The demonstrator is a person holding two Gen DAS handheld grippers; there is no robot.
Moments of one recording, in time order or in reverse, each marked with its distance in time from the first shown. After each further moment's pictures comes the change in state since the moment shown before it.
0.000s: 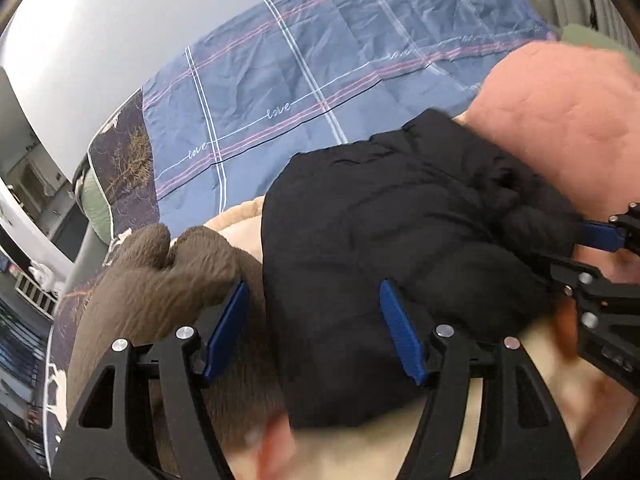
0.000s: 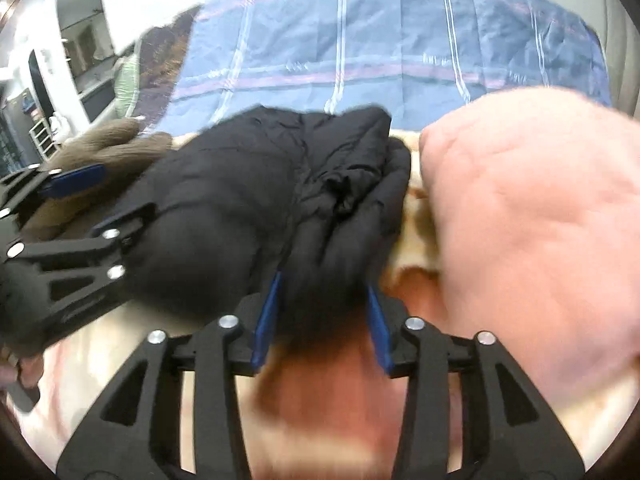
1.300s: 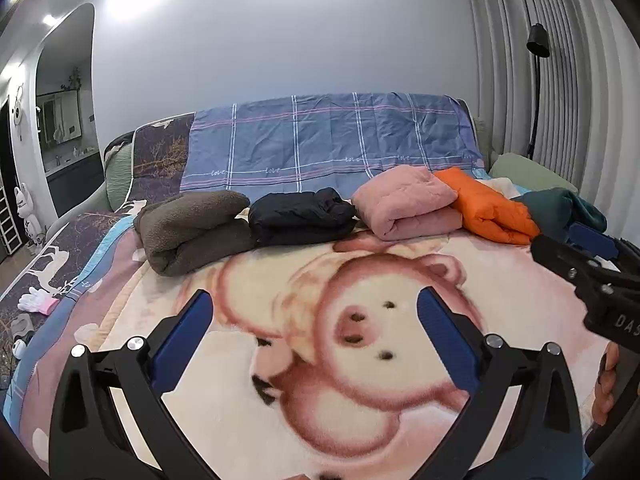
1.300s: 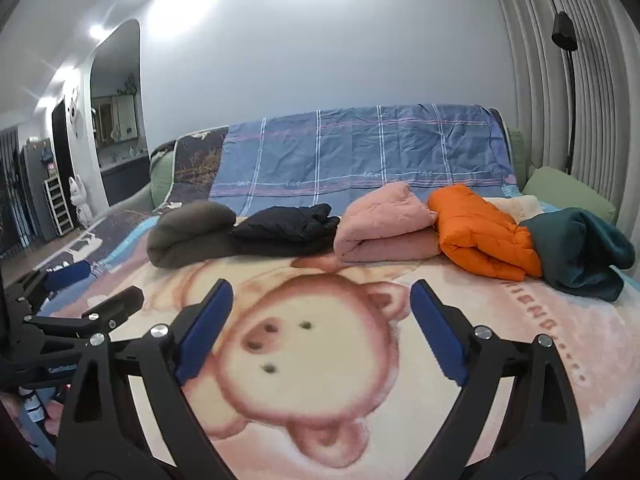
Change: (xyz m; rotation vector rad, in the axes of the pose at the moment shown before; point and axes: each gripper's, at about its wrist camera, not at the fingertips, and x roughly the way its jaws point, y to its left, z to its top) left arm -0.383 -0.073 -0.203 -0.316 -0.297 -0.132; right arm -0.404 -0.013 -0.215 0.022 -0.417 -0.078
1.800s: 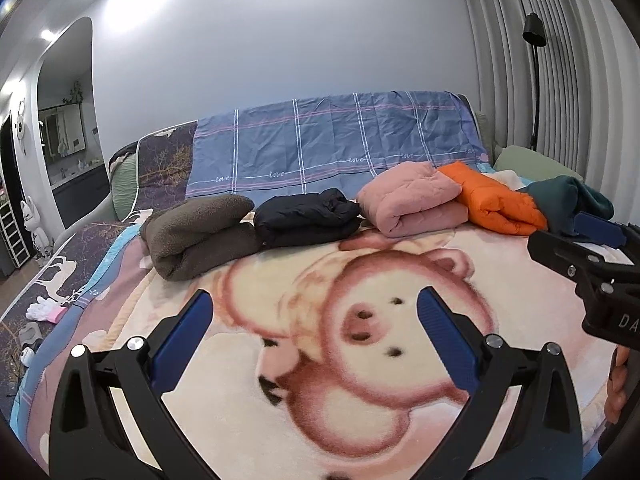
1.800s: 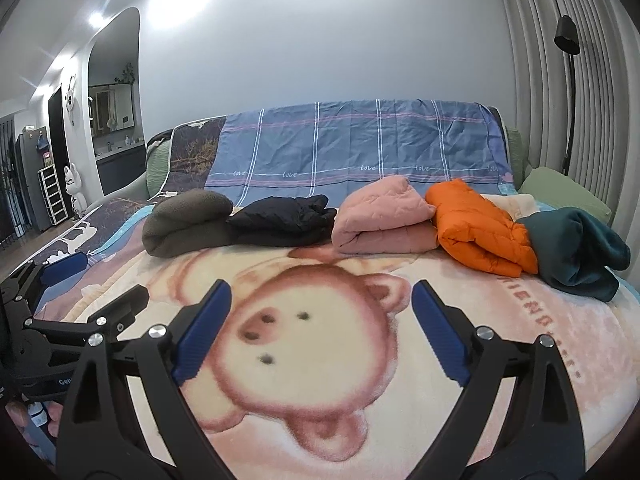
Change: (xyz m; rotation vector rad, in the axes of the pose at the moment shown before) left arm 0.004 -0.006 -0.007 0.040 -0.009 0.038; right arm 0.005 0.005 -0.007 -0.016 0.027 -0.016
